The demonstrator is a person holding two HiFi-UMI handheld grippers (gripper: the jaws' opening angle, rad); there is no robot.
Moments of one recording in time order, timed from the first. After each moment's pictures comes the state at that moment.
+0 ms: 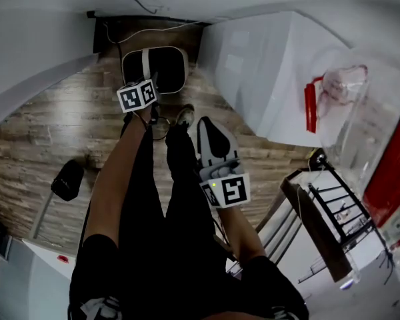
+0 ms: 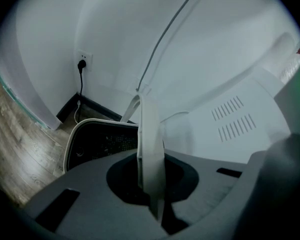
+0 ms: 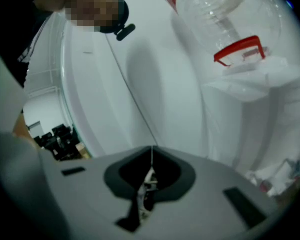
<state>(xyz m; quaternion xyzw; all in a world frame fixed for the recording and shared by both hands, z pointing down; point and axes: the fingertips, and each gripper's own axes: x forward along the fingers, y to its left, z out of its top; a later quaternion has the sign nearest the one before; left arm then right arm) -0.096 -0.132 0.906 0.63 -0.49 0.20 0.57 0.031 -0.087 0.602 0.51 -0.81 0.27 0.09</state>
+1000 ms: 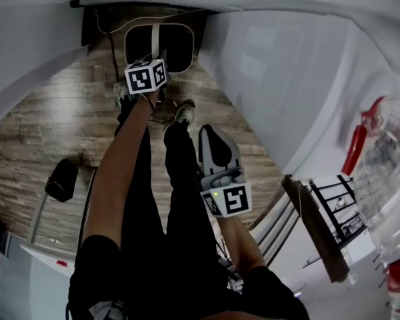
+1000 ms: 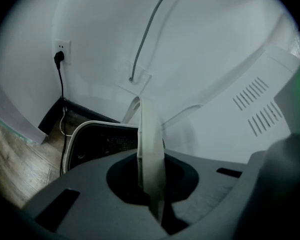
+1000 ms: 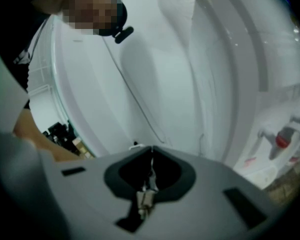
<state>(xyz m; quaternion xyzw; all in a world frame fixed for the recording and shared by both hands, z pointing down) -0.065 -0.185 0.991 0.66 -0.48 0.21 0.53 0.033 -0.072 0.696 0.52 -0.78 0.32 0.12</state>
